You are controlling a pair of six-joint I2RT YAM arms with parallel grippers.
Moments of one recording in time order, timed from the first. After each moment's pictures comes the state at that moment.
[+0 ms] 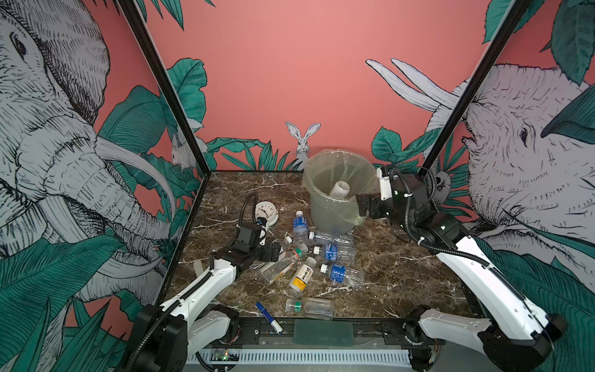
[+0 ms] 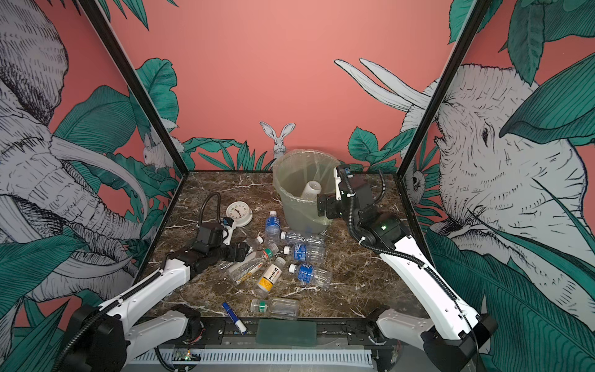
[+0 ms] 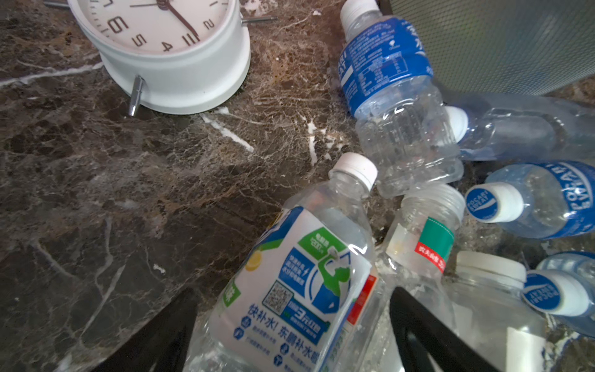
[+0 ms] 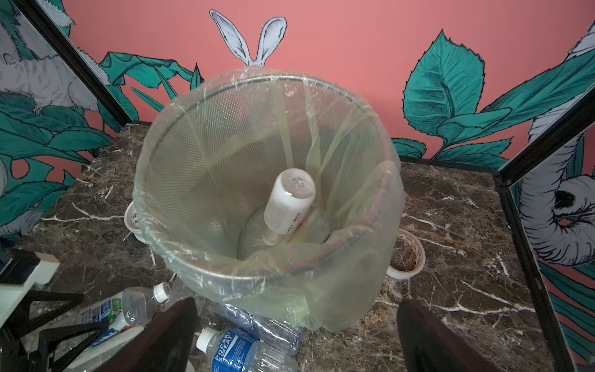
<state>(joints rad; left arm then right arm) -0.40 1.09 0.57 -0.37 0.06 -0.21 0.60 1.13 1.32 -0.71 0.27 0.22</state>
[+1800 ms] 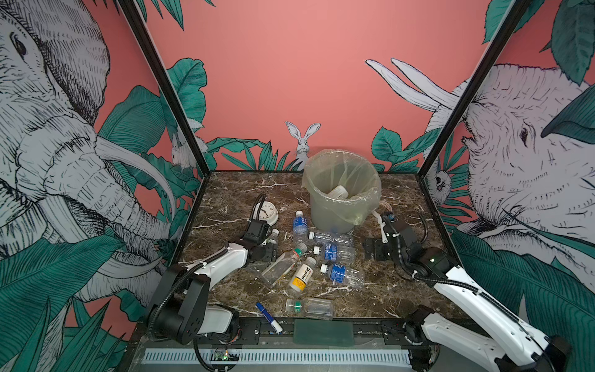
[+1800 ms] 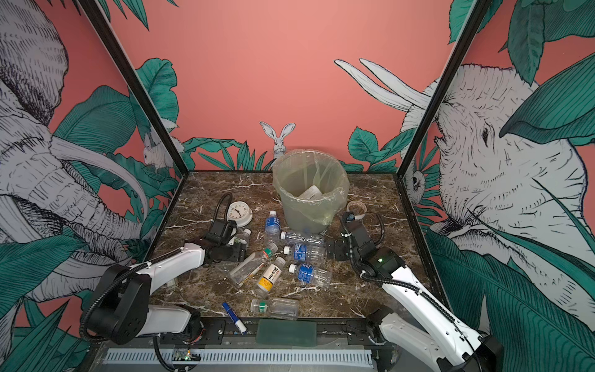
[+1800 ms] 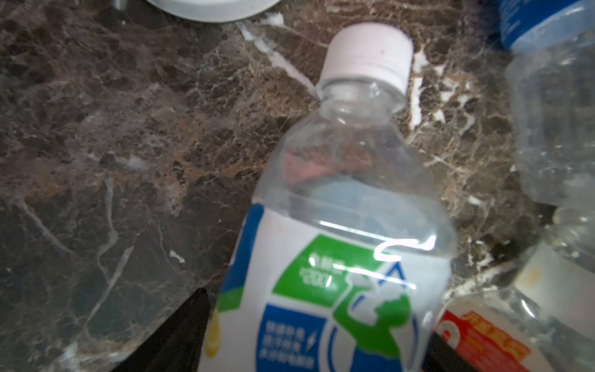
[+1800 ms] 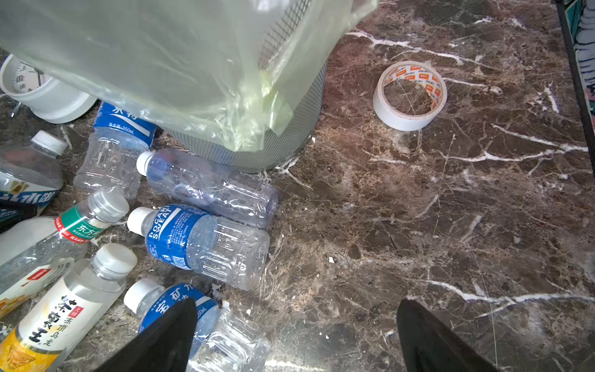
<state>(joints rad) -0.39 1.35 0.64 -0.41 -0.04 -0.24 0.60 0.90 0.82 -0.75 0.24 0.37</state>
